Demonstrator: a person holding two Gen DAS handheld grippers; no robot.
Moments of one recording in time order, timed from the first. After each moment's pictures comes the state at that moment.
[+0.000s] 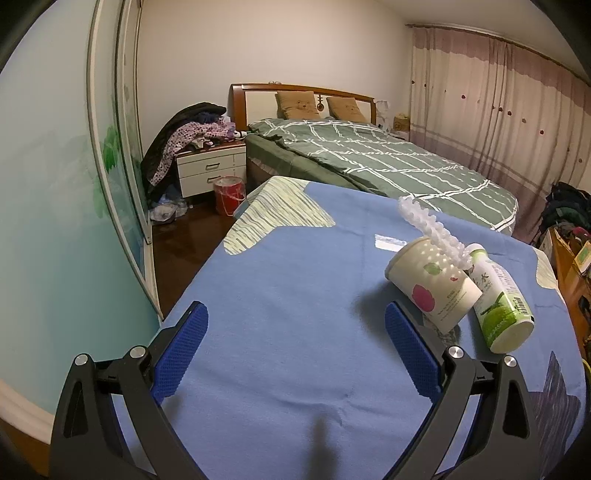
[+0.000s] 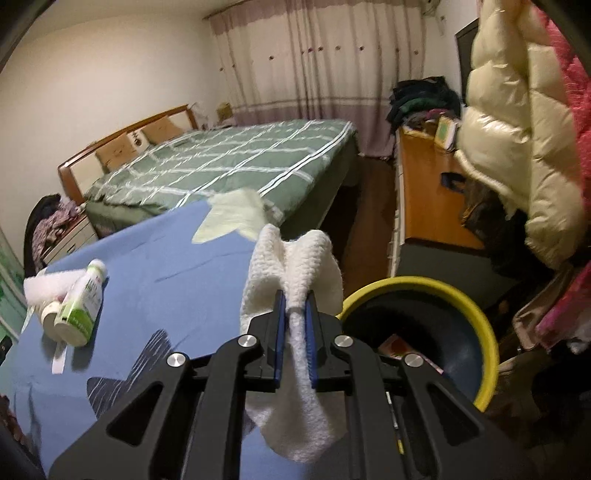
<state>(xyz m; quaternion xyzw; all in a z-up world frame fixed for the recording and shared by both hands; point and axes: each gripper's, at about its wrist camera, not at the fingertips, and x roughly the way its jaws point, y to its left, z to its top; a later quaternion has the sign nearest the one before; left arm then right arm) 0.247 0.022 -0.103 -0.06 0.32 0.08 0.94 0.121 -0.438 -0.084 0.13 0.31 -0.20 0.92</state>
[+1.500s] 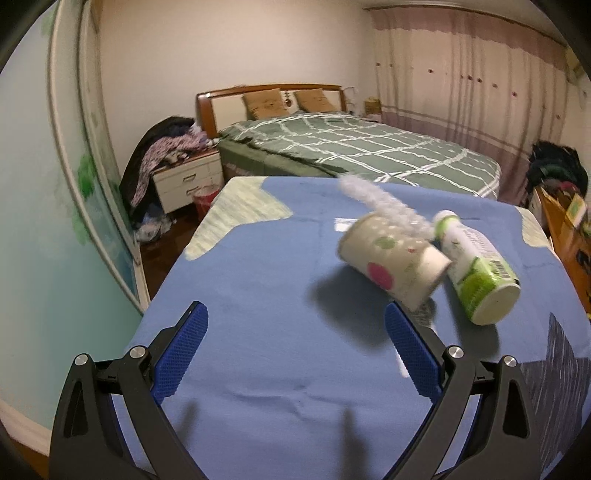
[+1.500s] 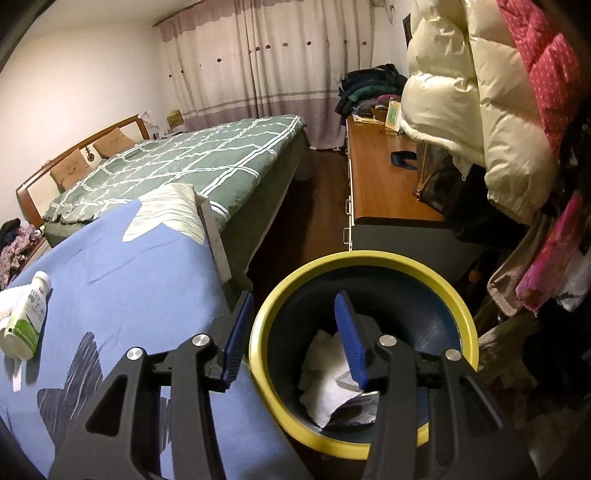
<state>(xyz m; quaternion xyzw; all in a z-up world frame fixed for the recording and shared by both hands) 0.252 -0.024 -0.105 0.02 0.33 0.04 0.94 0.114 -0.464 -0.131 0.15 0.31 -0.28 0.90</state>
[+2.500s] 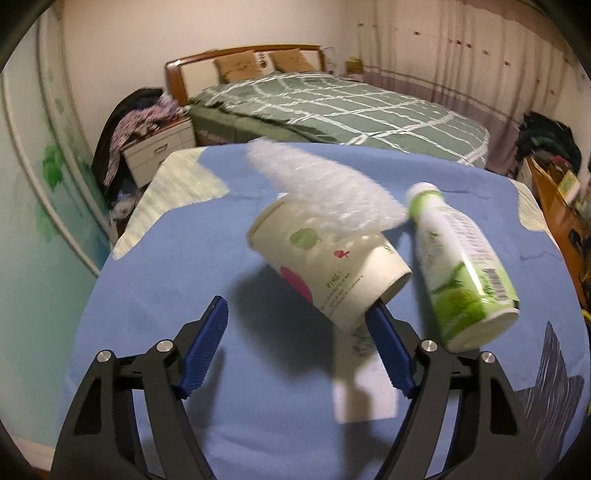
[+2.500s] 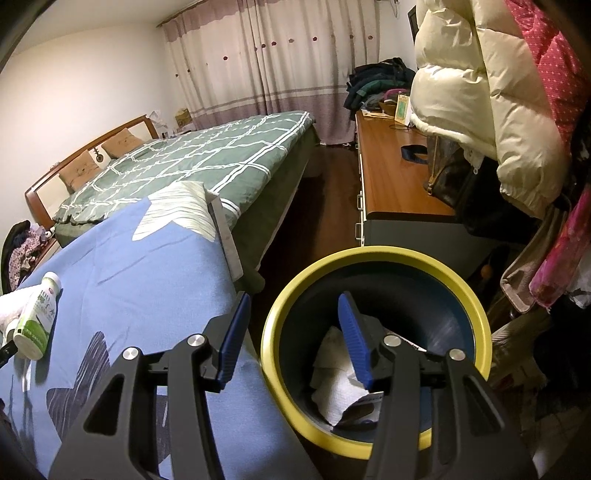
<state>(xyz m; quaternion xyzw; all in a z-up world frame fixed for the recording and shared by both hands) 0.321 -0.058 -0.127 0.01 0.41 0.01 0.91 0.115 -0.470 -0.133 0.17 0.31 -0.25 0.90</state>
